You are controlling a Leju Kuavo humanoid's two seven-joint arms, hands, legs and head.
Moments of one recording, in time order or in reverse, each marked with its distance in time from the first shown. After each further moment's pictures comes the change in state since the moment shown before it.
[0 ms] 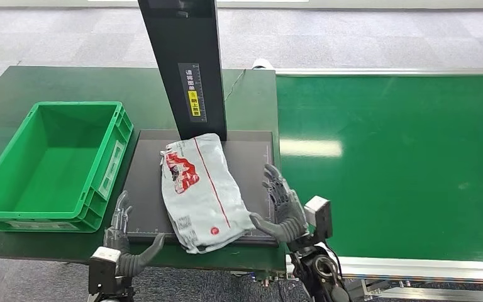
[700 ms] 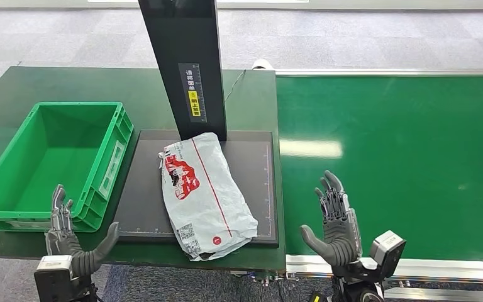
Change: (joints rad) left arm 0.040 -0.020 0.135 -0.239 -0.032 0.056 0.009; right arm 0.239 0.050 -0.257 -0.394 0.025 0.082 0.033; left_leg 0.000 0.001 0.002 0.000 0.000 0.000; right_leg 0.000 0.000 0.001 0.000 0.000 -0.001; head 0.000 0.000
